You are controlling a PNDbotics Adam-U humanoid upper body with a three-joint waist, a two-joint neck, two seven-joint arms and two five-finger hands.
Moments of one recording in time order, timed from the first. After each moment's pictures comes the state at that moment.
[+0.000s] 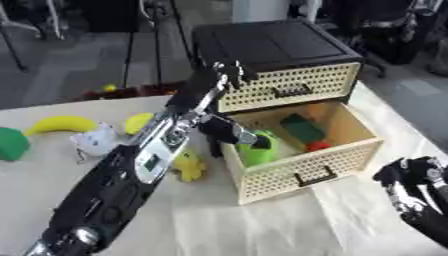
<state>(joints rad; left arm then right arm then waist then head) -0.92 0.16 -0.26 -1.26 -0.77 -0.18 0.10 -0.26 -0.39 0.01 -1.64 0.39 -0.40 0.13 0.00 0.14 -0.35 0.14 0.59</state>
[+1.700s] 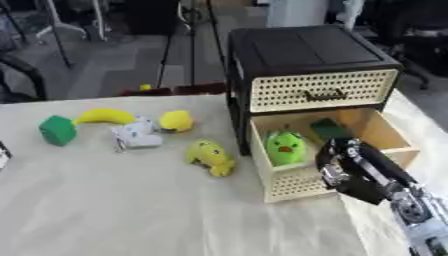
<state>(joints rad) -0.22 0.56 0.11 -1.94 -0.16 0.07 0.18 -0.34 -0.43 0.05 -1.43 0.56 -0.43 0.24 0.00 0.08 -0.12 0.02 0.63</state>
